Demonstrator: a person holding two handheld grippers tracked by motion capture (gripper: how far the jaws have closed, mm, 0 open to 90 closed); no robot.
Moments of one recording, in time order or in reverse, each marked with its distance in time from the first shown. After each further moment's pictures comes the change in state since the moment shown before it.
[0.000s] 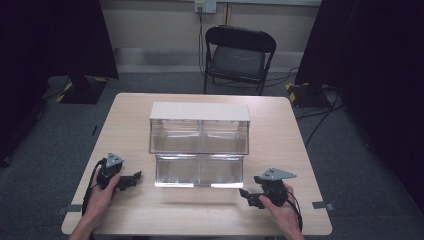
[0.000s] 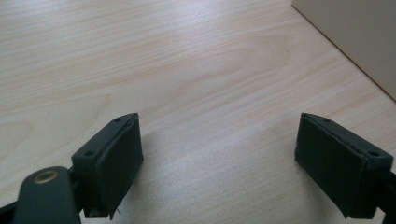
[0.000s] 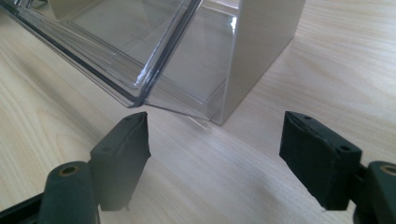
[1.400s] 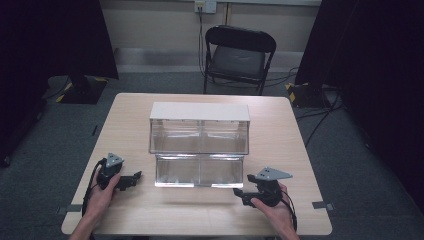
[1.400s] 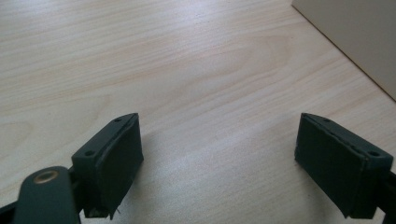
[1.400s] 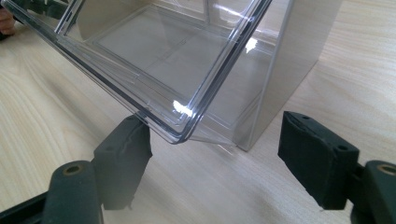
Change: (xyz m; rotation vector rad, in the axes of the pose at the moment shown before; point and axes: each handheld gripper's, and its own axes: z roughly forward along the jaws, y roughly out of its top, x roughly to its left) left arm 0.000 0.000 0.000 0.000 0.000 0.001; right arm 0.012 0.007 0.006 -0.062 0.055 -0.004
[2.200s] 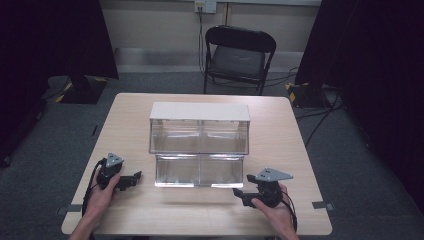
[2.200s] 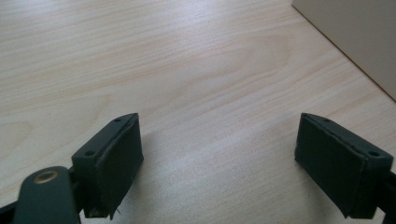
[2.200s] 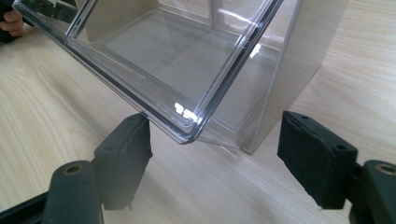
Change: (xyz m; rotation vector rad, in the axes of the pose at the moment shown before) left arm 0.000 0.000 0.000 -0.001 0.001 0.001; right arm 0.001 0.000 -0.002 -0.018 0.012 -0.013
